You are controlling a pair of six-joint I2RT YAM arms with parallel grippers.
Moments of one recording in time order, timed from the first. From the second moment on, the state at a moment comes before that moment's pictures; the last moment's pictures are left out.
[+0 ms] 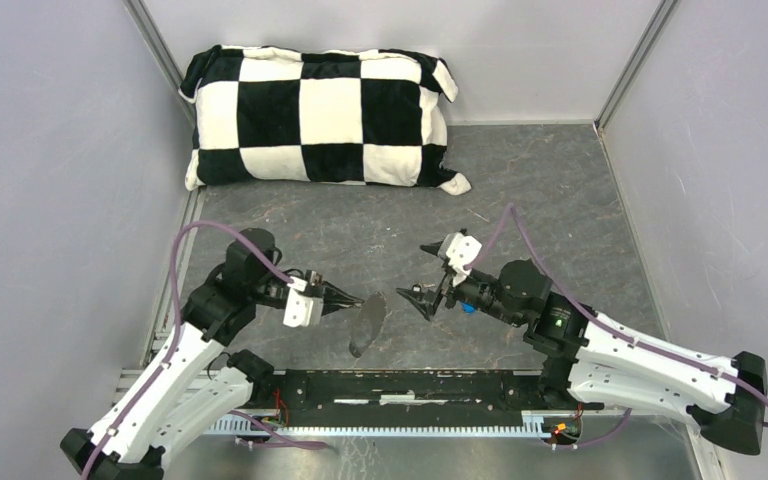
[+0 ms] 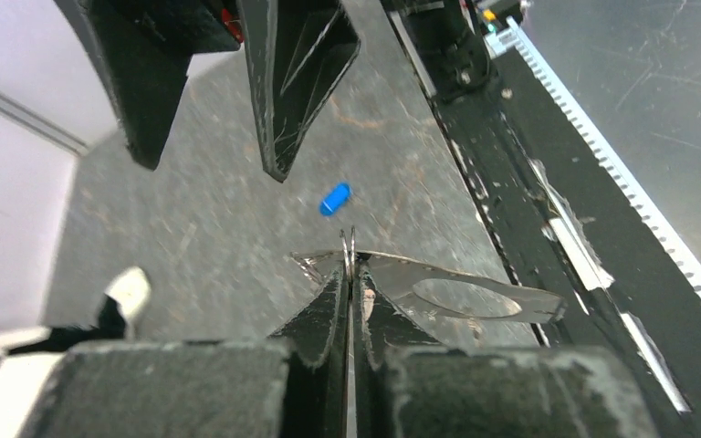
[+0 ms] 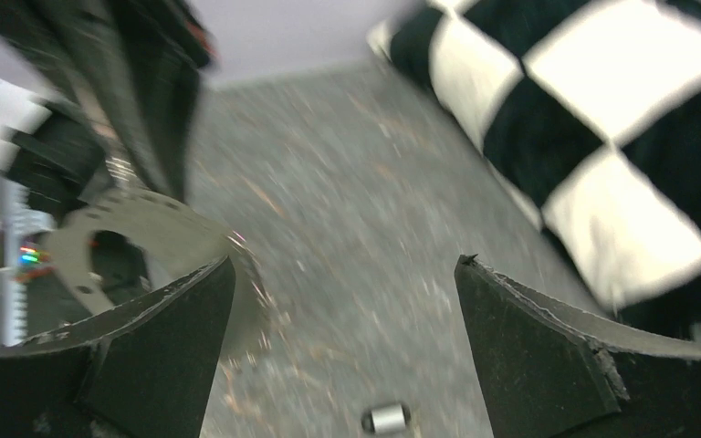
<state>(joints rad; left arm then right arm) -0.53 0.70 0.77 -0.52 1.14 0.91 1.09 0.81 0.67 0.14 -0.01 -0.13</state>
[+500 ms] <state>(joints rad) -0.51 0.80 0.66 -0.51 1.05 0.97 0.81 1.13 0.45 0.09 0.06 0.15</state>
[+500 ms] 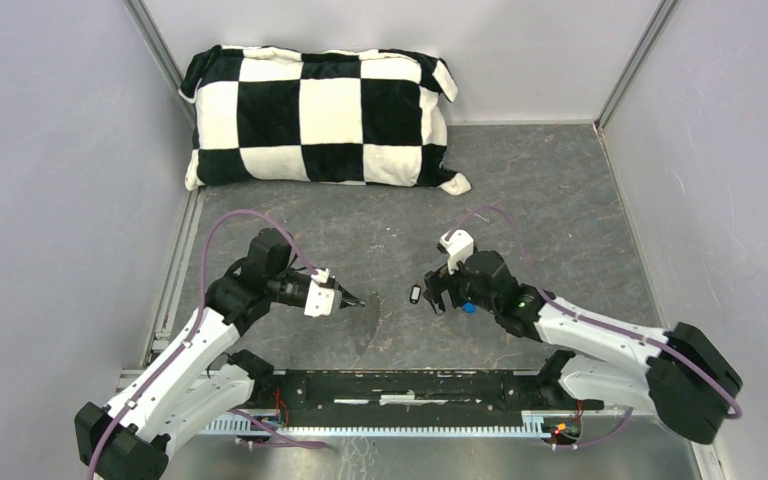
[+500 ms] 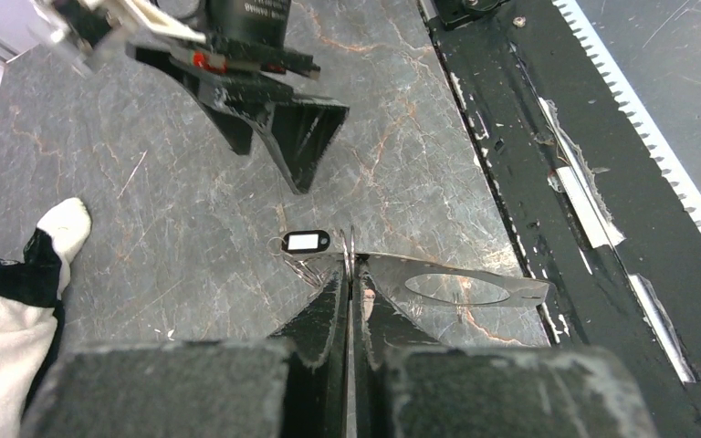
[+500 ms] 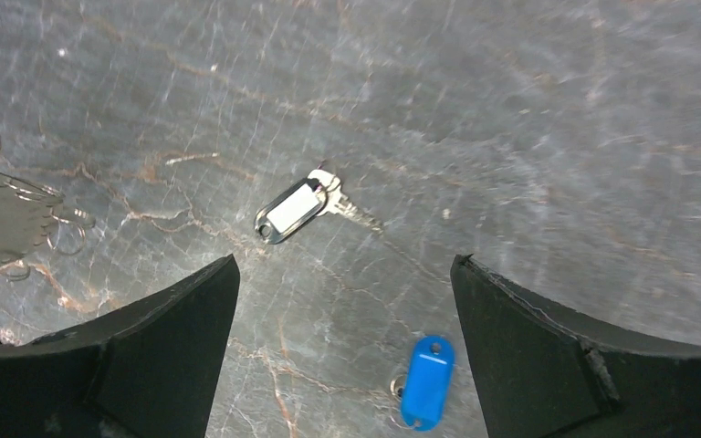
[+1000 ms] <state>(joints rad) -0.51 0.76 0.64 -0.52 1.05 0.99 0.65 1.47 0.54 0.28 -0.32 0.18</state>
